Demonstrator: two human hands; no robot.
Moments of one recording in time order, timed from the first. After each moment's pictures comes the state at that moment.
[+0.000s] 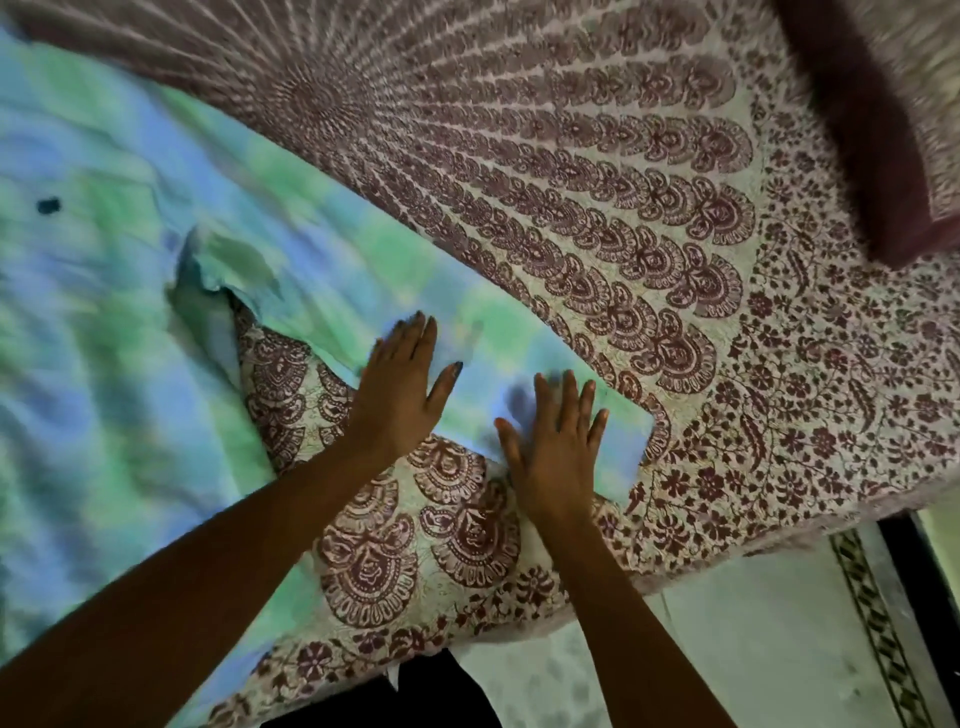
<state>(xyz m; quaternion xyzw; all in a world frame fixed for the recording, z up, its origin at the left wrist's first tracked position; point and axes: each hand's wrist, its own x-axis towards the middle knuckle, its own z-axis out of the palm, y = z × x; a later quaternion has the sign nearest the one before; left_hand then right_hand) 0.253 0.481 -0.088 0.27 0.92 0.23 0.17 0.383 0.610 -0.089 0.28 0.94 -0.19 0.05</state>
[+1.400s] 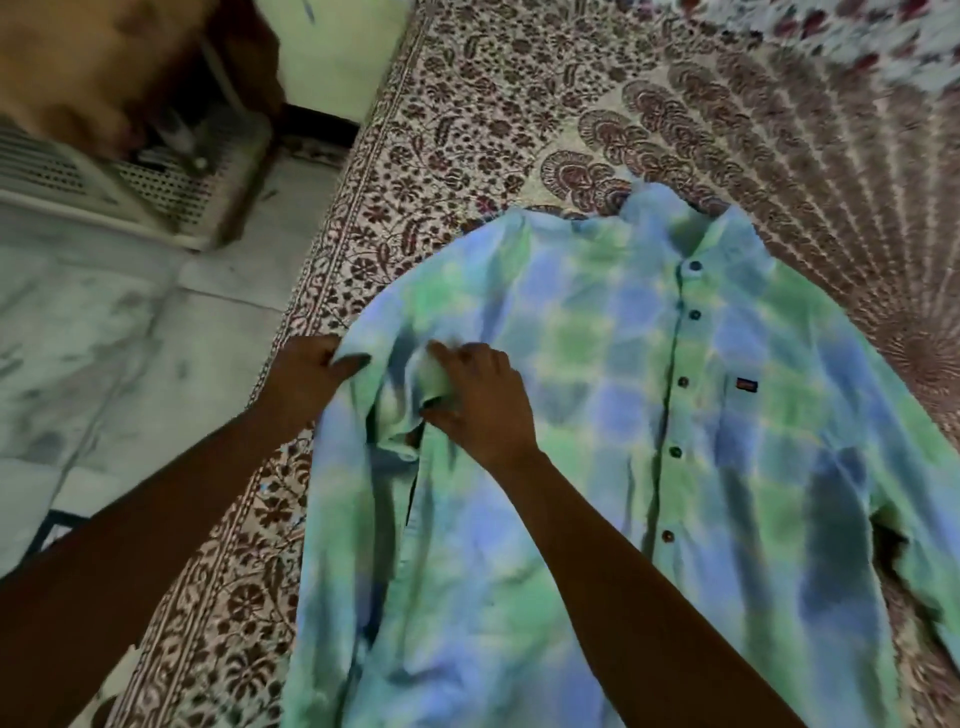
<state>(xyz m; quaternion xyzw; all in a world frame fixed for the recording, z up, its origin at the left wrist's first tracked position) -0.002 -0.229 -0.062 -0.13 0.89 0.43 0.09 0.012 -0.022 -0.064 -0.17 0.96 -0.20 0.10</state>
